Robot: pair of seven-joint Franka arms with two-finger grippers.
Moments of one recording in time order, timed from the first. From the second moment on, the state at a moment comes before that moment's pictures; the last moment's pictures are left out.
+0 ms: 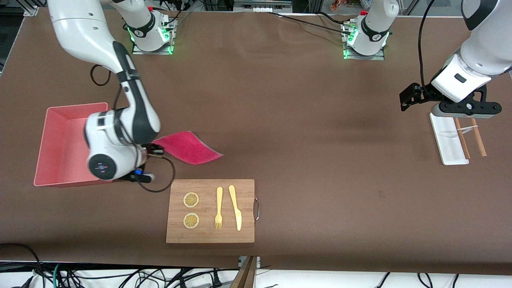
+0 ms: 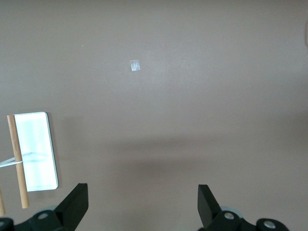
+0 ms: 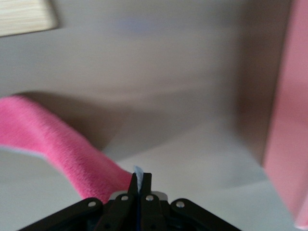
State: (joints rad) left arm -0.06 -0.02 -0.07 -1.73 0.02 1.71 -0.11; right arm 0.30 0.67 -0.17 -1.40 0.10 1.60 0.25
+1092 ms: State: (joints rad) left arm -0.06 -0.02 -0.08 -1.73 0.02 1.71 -0.11; right arm 0.25 0.35 -0.53 -1.28 -0.05 1.26 -0.39
